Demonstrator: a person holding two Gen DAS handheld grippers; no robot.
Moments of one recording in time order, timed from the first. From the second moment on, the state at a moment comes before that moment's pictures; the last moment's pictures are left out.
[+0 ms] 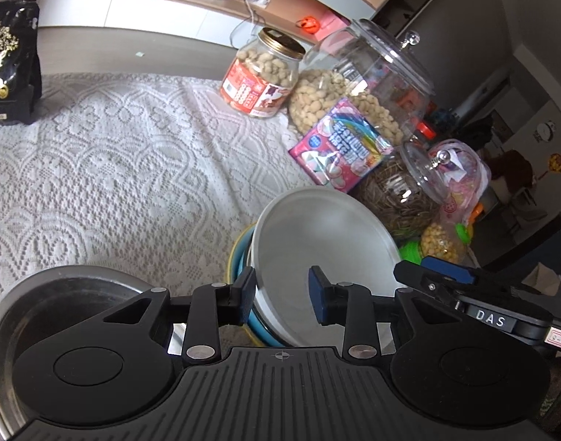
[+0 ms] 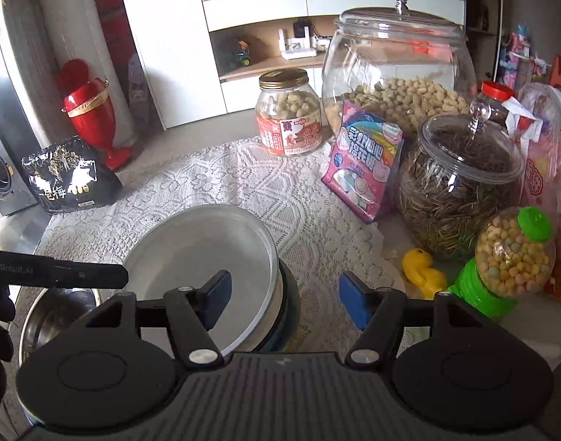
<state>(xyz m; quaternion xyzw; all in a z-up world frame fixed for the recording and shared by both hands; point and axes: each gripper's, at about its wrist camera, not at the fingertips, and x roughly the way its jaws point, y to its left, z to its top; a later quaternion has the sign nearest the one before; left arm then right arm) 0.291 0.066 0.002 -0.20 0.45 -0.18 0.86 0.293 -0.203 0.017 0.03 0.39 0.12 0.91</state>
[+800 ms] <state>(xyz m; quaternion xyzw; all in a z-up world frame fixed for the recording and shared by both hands) 0.350 0.037 -0.045 -0.14 0.53 -0.10 0.83 0.336 -0.228 -0.049 0.14 0.44 0.19 0.87</state>
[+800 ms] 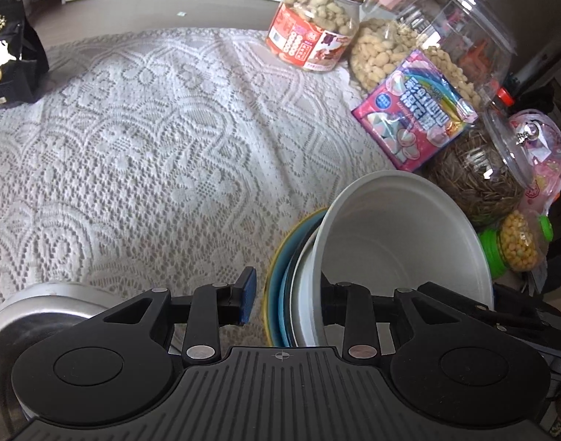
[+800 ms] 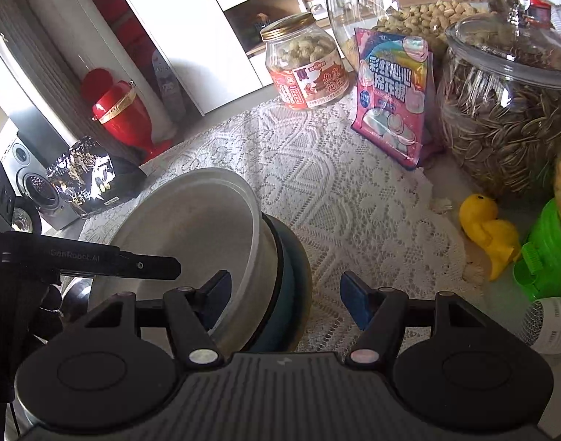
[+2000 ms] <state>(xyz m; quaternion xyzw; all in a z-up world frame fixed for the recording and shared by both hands) 0.158 0.197 -0.001 -0.21 0.41 0.04 0.89 0.210 -0.143 -0.007 0.07 0.41 0.29 0.86</state>
